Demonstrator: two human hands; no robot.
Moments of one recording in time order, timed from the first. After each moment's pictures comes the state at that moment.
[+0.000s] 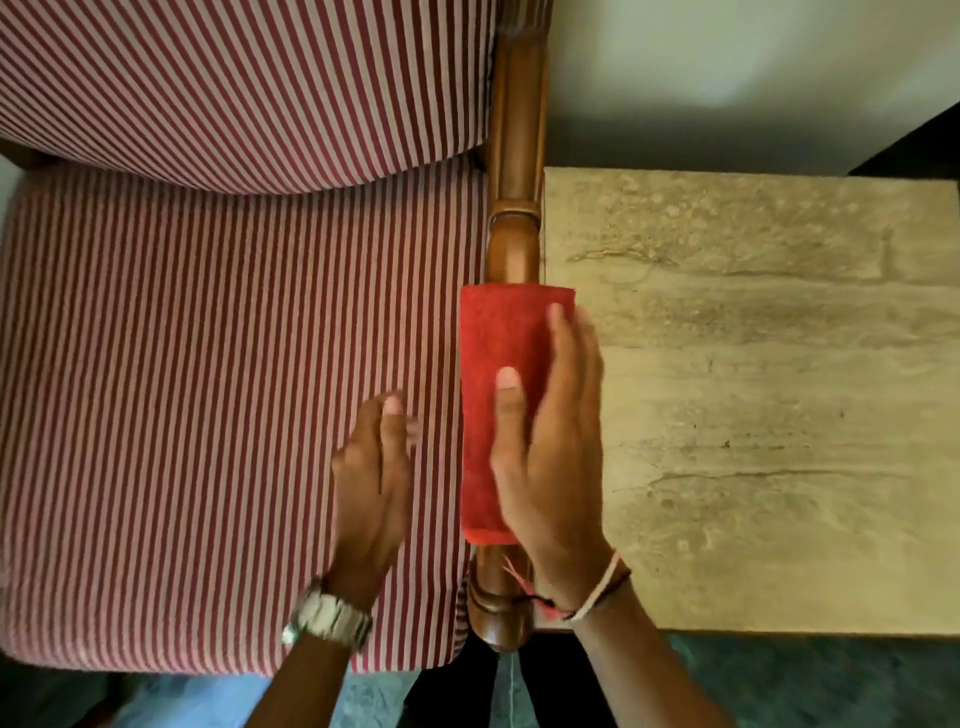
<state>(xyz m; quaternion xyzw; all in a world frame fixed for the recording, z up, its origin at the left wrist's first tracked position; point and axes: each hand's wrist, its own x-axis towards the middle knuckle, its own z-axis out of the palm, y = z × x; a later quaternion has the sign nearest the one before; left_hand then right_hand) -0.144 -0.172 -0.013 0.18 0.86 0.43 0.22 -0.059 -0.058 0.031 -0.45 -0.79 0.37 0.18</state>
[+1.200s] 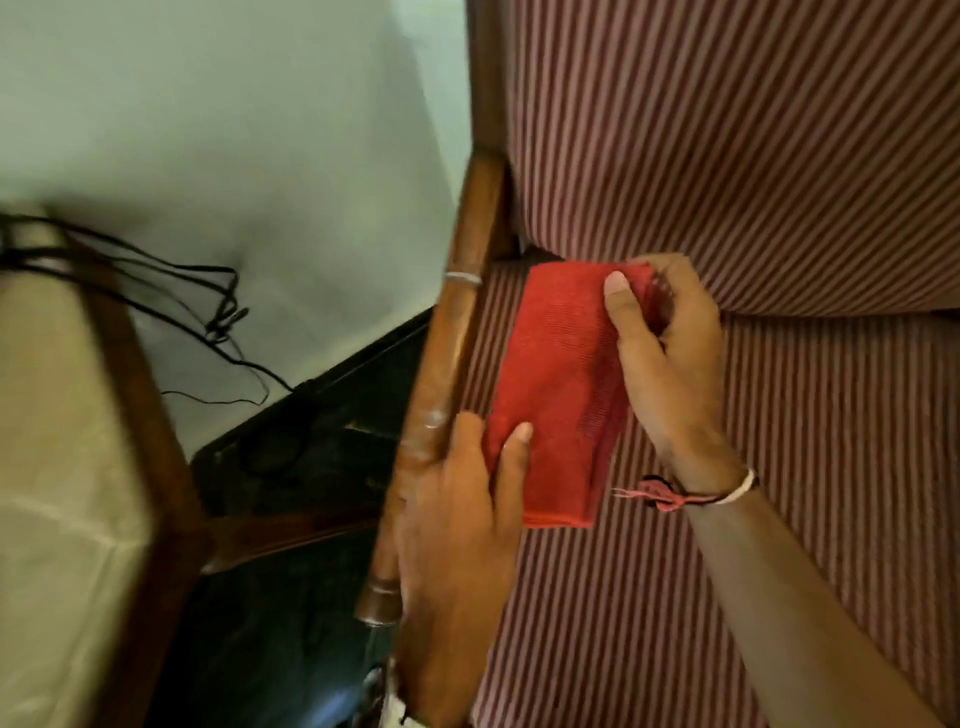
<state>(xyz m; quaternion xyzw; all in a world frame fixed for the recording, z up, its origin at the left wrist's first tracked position) -0.449 -0.436 0.113 0.14 0.92 0.30 0.20 -0.447 -0.250 0.096 -0.31 -0.75 0.51 0.29</state>
